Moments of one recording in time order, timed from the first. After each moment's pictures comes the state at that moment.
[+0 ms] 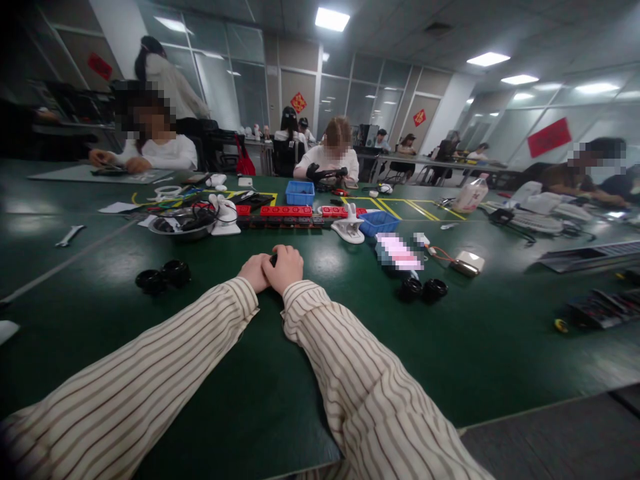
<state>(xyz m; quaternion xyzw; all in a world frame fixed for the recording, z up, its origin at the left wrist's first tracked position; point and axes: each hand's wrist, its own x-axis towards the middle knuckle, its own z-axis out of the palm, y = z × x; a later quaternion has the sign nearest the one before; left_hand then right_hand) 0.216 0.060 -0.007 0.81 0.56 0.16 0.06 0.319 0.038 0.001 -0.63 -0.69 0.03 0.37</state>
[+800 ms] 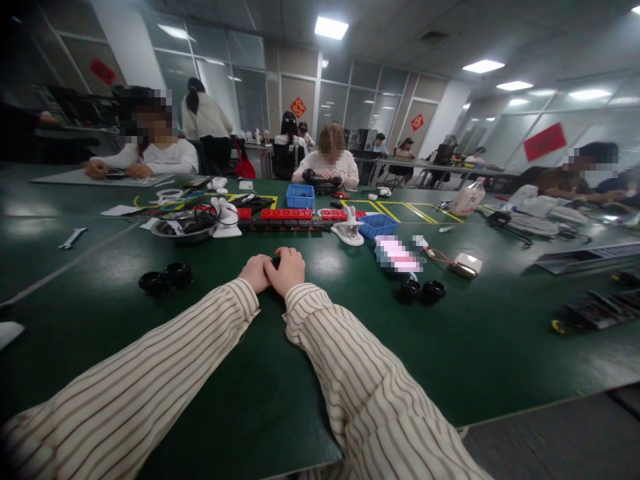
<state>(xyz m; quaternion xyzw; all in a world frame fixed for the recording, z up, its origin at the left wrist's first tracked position) 0.216 0.059 -0.005 0.80 0.57 0.18 0.06 0.323 0.038 -0.001 -0.61 -0.68 0.03 0.40</state>
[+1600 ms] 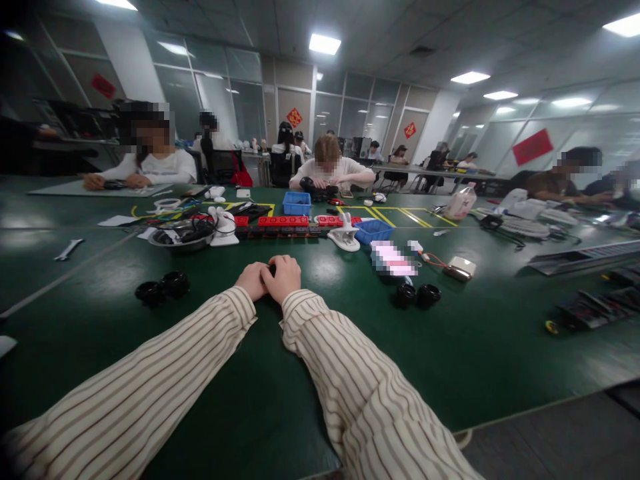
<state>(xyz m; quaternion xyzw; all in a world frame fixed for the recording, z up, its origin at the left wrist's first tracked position) 0.213 0.065 -0.010 0.80 0.56 0.18 0.05 0.323 0.036 0.000 -0.60 -0.69 0.03 0.40</state>
